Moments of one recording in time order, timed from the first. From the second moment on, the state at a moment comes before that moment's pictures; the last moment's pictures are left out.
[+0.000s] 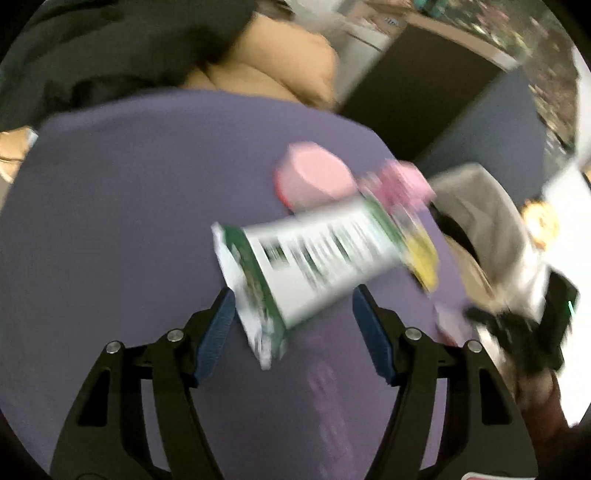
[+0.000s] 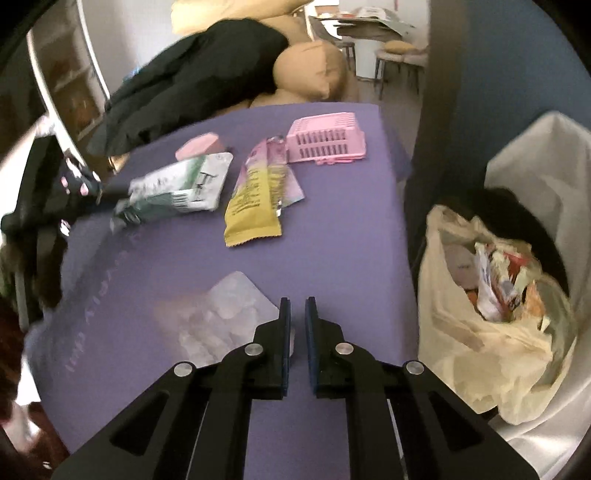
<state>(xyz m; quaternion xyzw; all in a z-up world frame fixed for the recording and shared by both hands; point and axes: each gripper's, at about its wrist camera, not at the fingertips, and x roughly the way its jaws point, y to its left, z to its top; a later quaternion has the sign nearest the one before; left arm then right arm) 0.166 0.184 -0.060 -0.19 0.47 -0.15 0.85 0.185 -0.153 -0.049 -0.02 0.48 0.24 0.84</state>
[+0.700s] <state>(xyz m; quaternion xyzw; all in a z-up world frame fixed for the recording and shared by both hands) 0.218 0.163 -0.057 -0.15 0.43 -0.13 0.88 0.146 -0.135 -0.055 -0.03 0.47 0.27 0.84</state>
